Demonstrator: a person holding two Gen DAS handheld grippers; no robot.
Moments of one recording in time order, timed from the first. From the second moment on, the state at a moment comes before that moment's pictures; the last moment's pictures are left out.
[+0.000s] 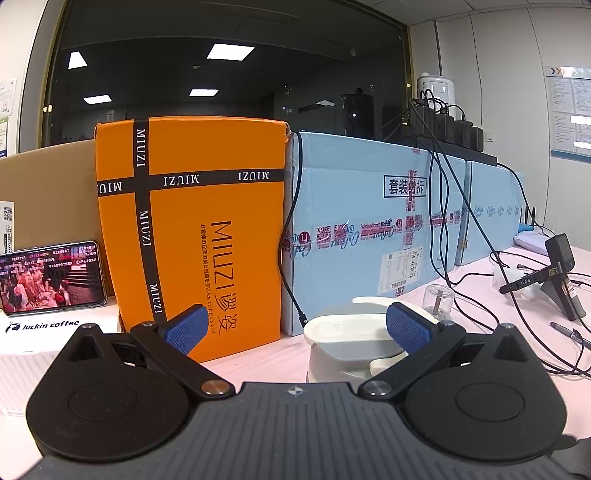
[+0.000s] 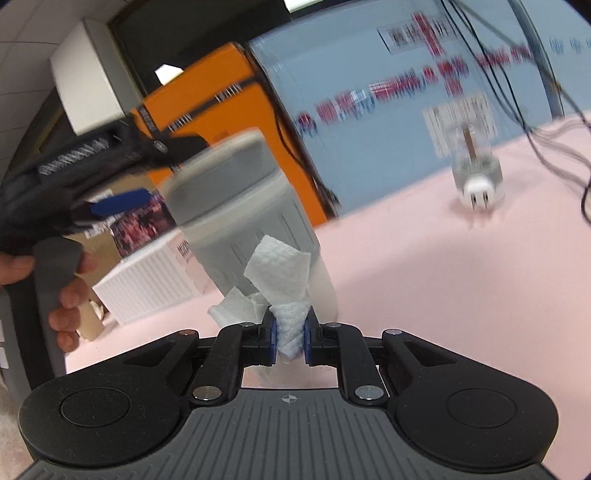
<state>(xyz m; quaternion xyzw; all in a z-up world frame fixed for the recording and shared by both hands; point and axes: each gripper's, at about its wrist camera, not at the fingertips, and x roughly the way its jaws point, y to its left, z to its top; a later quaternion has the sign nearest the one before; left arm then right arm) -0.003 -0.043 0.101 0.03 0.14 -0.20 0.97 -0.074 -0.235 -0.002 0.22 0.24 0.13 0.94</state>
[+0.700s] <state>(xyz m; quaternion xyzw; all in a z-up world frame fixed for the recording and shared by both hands) -0.002 -0.042 0.100 0.02 0.14 -0.20 0.97 -0.103 -0.247 0.058 0.26 0.11 0.19 0.94</state>
